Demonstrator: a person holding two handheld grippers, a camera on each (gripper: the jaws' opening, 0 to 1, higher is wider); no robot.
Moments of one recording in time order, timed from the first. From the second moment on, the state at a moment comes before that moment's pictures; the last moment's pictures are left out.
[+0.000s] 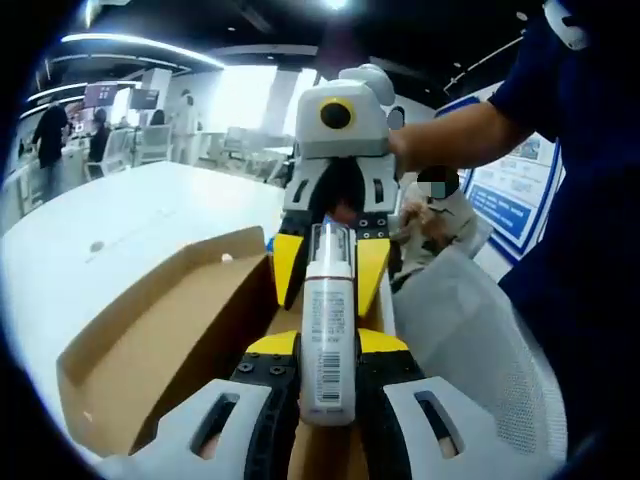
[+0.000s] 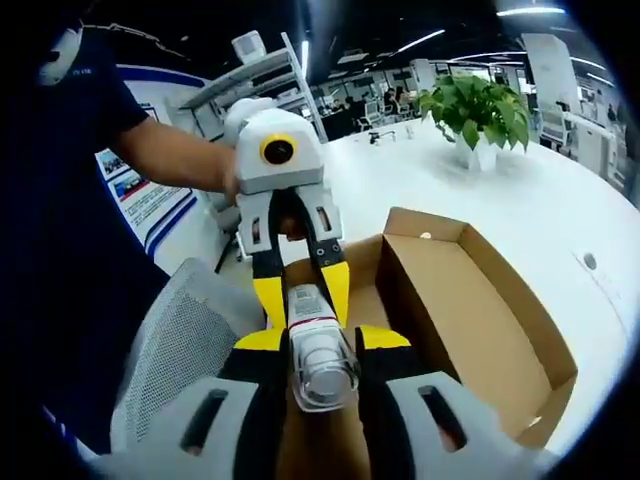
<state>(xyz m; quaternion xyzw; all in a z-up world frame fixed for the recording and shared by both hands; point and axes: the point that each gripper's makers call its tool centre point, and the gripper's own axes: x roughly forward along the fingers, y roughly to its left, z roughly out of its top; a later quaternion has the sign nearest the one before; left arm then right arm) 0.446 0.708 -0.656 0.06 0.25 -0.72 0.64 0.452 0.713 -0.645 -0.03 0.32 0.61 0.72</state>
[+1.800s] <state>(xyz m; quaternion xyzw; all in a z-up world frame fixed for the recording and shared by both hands) 0.435 0.706 -0.655 0.04 0.27 -0.71 0.65 0.438 0.702 -0.638 -0.02 0.33 0.60 0.73</state>
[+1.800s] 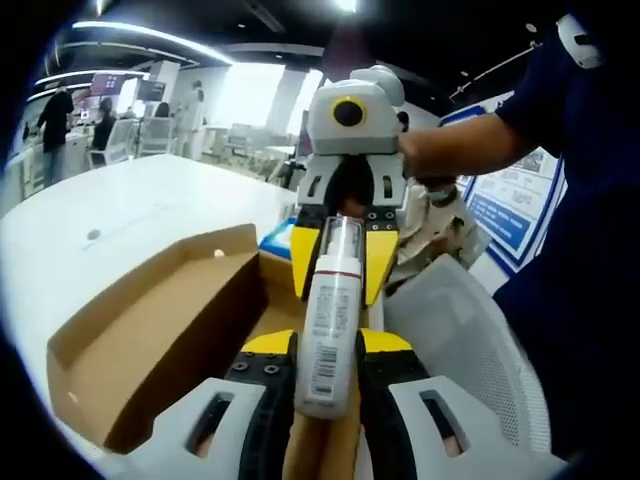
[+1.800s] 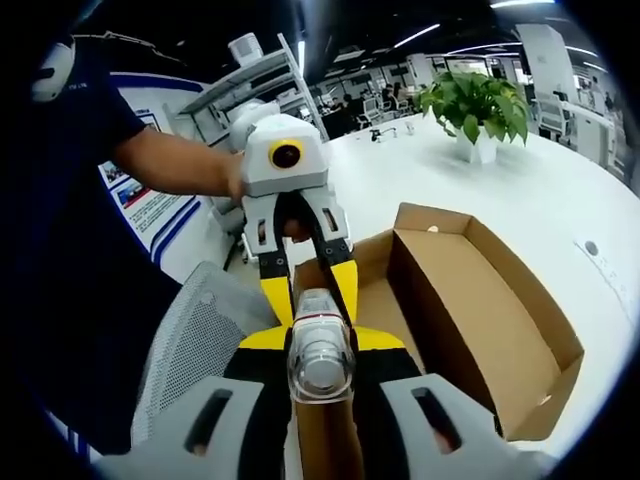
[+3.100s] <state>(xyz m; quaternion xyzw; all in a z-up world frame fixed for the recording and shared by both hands) 0.403 0.745 -0.641 0.03 0.23 -0.59 0.77 0.432 0.614 -0.615 -0.21 0.46 0.53 0.68</state>
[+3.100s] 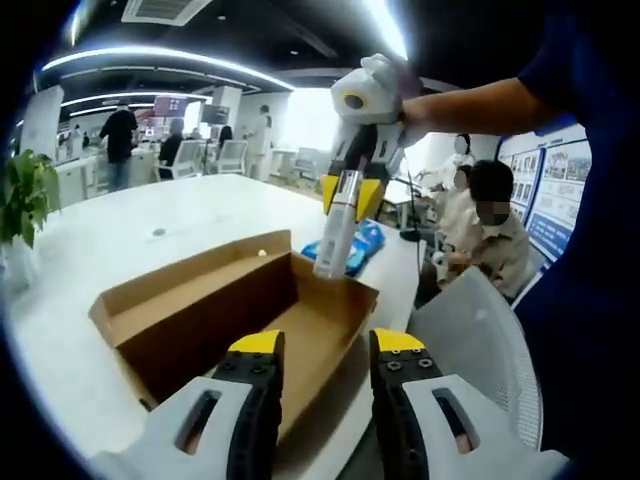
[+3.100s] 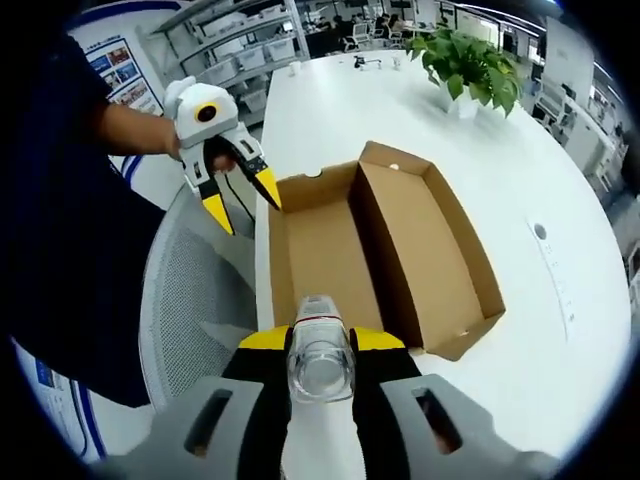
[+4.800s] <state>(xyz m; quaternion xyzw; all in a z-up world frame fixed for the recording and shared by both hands) 0.388 0.713 -0.657 0.08 0.25 -0.62 0.74 0.426 0.417 -0.654 -0.37 0.55 0.44 0.61</state>
